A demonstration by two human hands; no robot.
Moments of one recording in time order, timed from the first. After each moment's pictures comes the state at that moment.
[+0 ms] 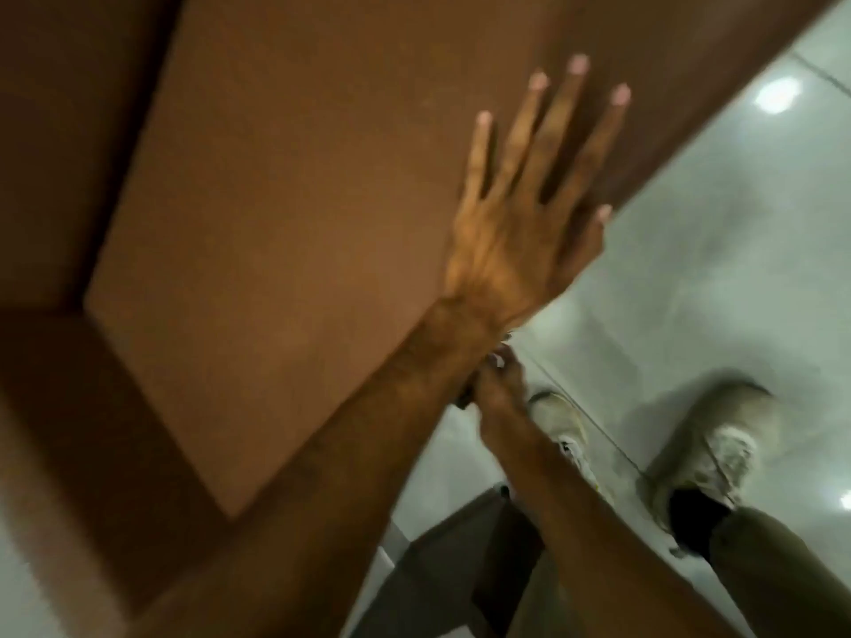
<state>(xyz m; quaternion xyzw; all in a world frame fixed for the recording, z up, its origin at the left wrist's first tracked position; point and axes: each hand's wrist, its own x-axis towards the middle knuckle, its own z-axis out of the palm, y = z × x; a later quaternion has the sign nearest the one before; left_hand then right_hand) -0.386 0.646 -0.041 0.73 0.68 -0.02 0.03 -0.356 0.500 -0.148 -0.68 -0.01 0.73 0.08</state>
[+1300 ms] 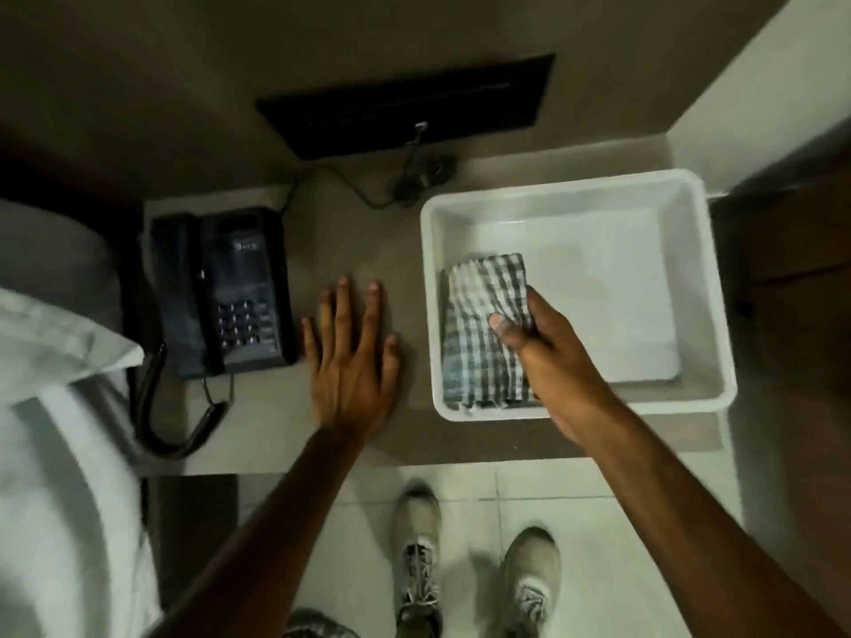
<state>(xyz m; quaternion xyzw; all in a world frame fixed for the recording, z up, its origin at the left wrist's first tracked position) 0.011 -0.025 -0.086 -0.51 0.85 0.13 0.05 -0.204 0.082 -0.034 0.20 -0.74 0.38 -0.52</state>
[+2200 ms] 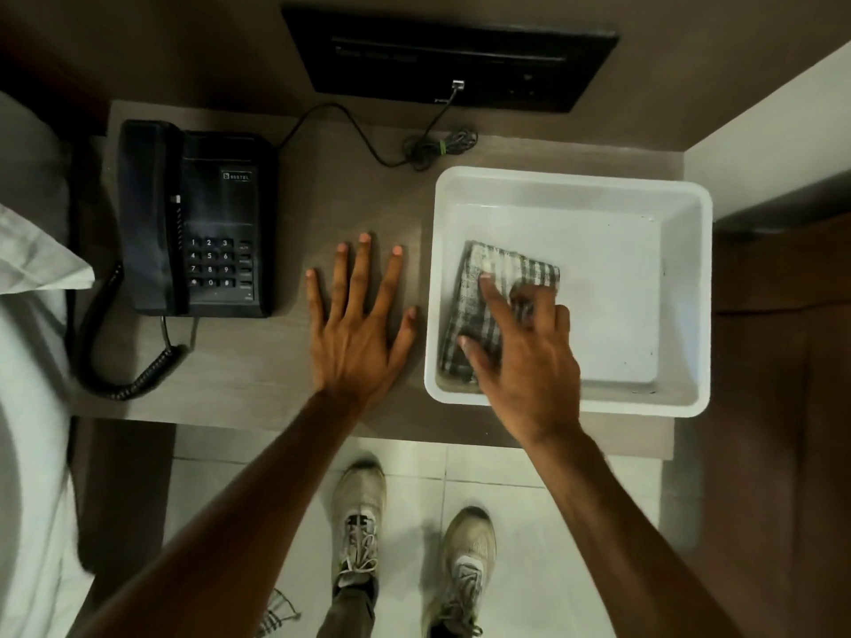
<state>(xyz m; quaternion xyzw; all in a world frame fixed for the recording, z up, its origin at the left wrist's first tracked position) -0.015 -0.007 -0.094 -0.51 0.85 0.10 -0.02 -0.186 0.090 -0.017 0.48 -0.85 0.05 -0.22</state>
